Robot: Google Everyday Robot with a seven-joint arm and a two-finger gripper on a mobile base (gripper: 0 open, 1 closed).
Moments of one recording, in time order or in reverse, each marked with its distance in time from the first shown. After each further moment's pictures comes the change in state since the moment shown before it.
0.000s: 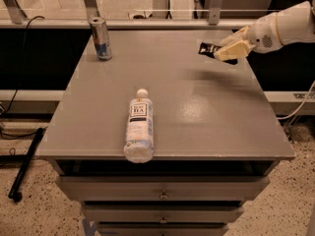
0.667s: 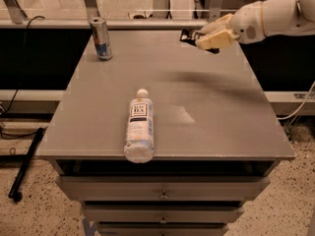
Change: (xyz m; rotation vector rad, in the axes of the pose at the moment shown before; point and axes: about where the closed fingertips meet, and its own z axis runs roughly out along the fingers) arm -0.067 0.023 0.021 -0.041 -0.140 -0.097
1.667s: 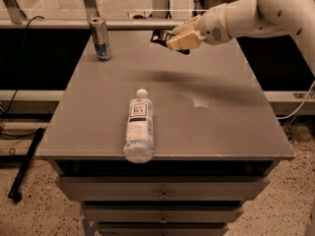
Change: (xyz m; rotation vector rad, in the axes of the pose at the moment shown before) arm -0.039 0.029 0.068 -0.031 -0.040 -0.012
